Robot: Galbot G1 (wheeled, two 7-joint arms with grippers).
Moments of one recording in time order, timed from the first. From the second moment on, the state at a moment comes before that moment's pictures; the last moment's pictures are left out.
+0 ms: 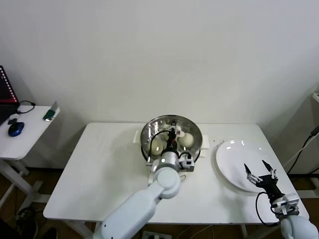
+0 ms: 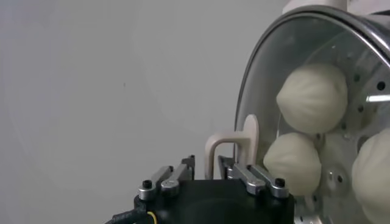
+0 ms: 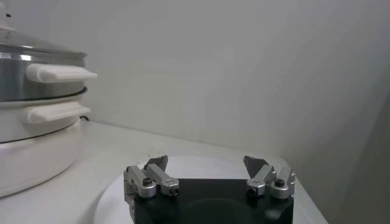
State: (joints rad) left arm 0.67 -1.42 0.34 -1.56 1.26 0.74 0.20; right arm -1.32 1.19 0.83 1.50 0.25 0.11 -0.38
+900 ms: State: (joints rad) left arm 0.87 -1.25 0.20 -1.92 1.20 0.74 0.22; right arm -1.28 1.19 0.81 1.47 0.23 0.08 -0.37
